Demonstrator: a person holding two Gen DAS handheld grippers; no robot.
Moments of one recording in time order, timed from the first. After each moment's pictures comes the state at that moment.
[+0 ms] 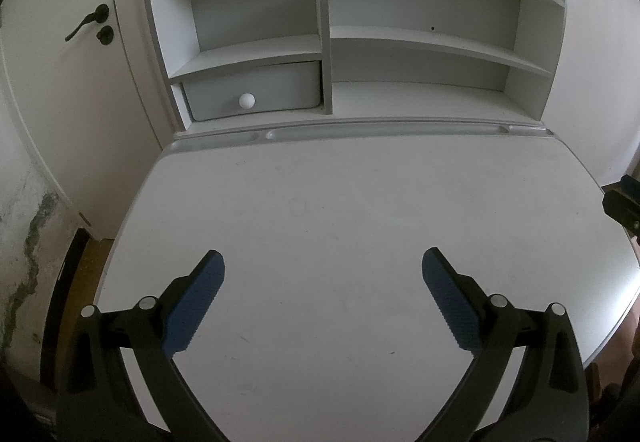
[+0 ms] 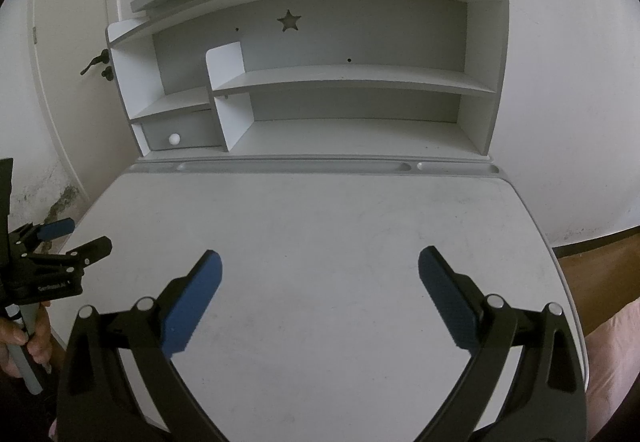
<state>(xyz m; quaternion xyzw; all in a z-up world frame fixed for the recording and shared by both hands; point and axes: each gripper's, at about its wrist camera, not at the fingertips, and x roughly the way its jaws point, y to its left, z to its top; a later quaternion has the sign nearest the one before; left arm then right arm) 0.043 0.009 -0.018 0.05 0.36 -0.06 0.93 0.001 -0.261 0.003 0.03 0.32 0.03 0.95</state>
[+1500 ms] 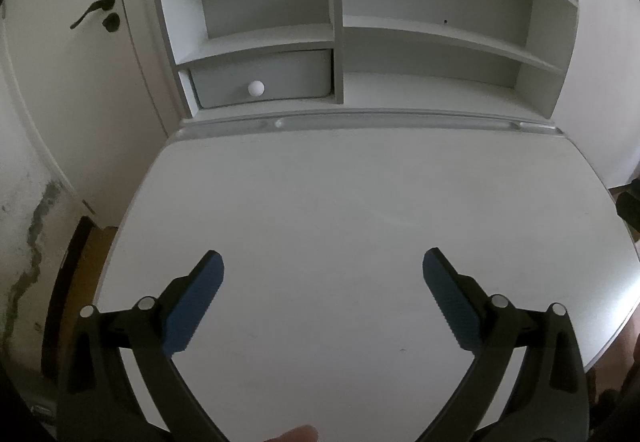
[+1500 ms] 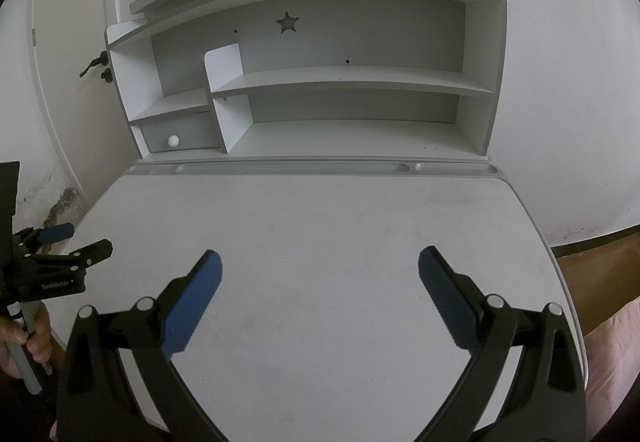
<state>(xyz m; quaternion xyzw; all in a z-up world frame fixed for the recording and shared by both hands) 0.050 0.016 -0.023 0.04 0.38 -0.05 0.92 0.001 -0.264 0.004 0.03 0.32 0.04 0.95</state>
